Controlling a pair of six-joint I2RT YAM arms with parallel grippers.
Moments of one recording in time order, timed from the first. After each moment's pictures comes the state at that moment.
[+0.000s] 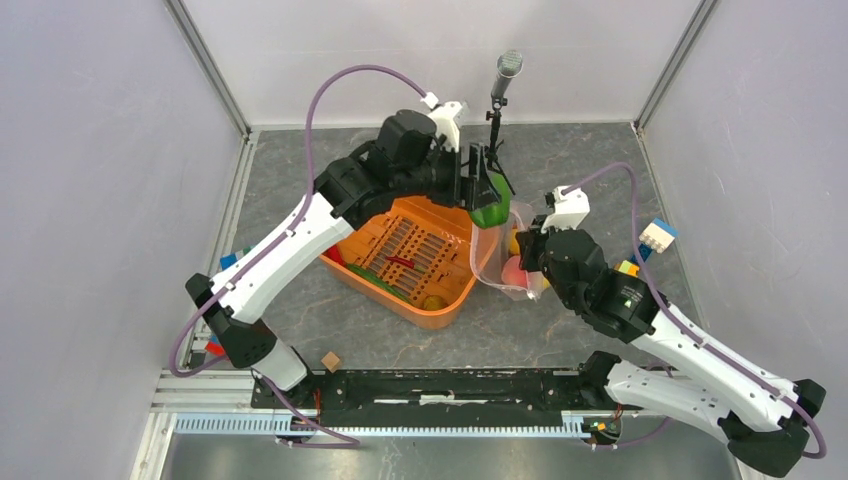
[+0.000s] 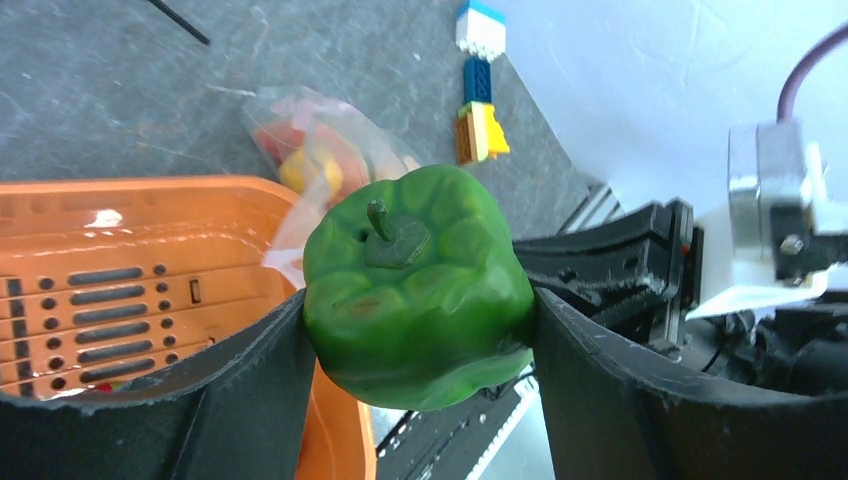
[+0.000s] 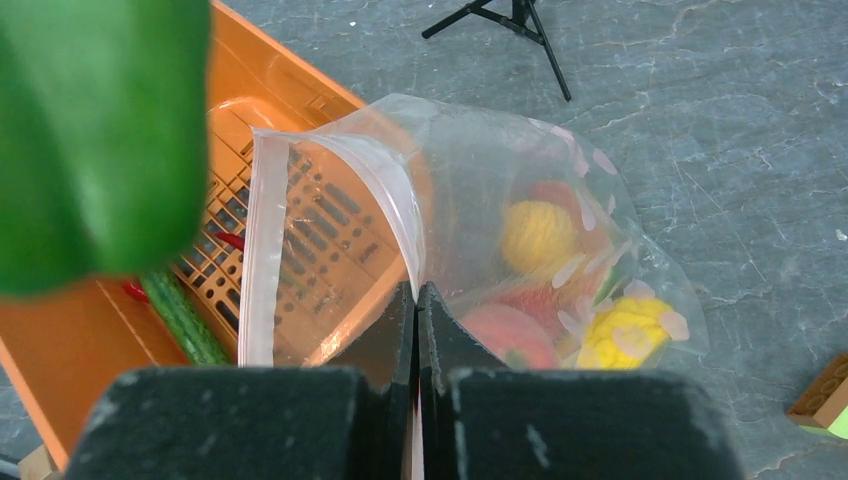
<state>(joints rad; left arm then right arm) -0.83 1.58 1.85 -0.72 0.17 -0.52 0.88 0.80 0.86 -0.45 0.59 0.44</state>
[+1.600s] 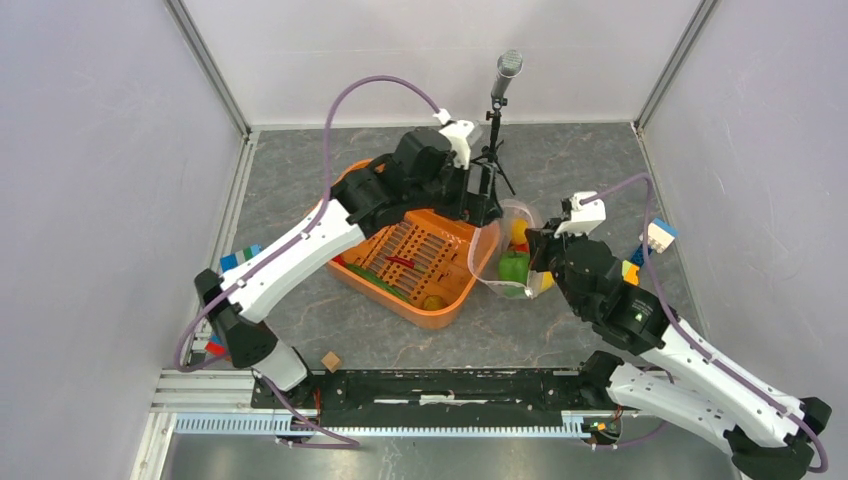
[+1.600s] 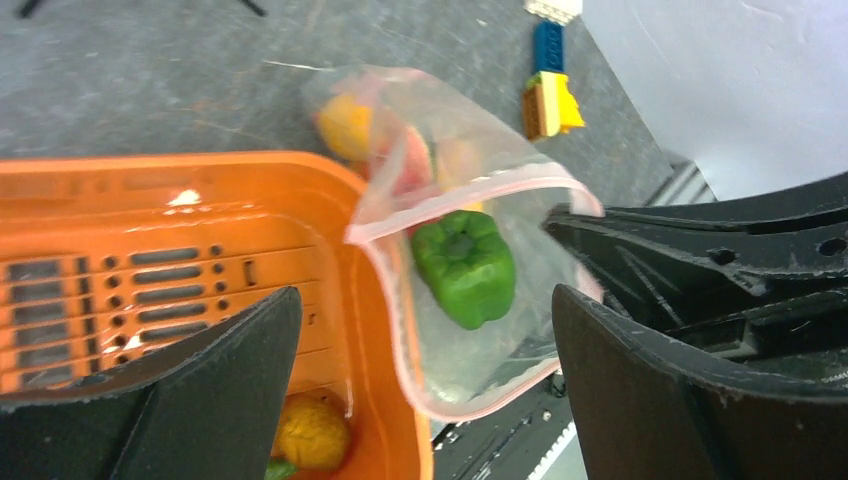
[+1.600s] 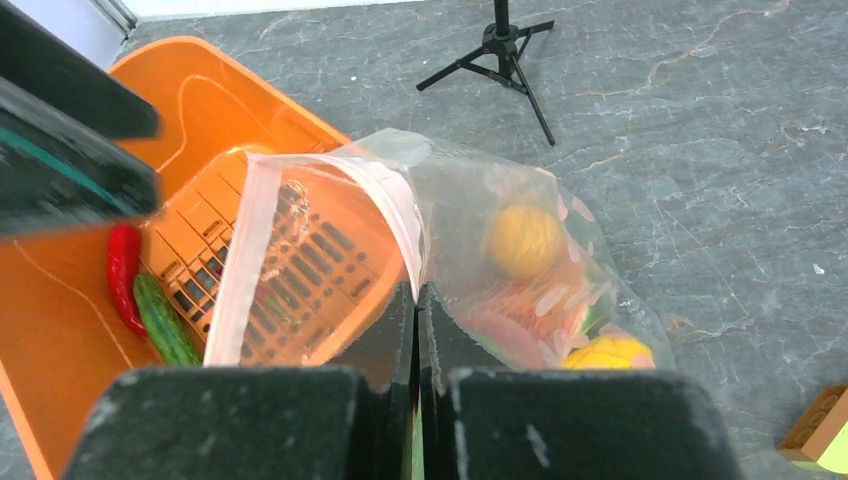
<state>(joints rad) -0.89 1.61 1.76 -0.69 0.08 -0.43 0.86 0.73 0.82 -0.37 0.60 0.39</state>
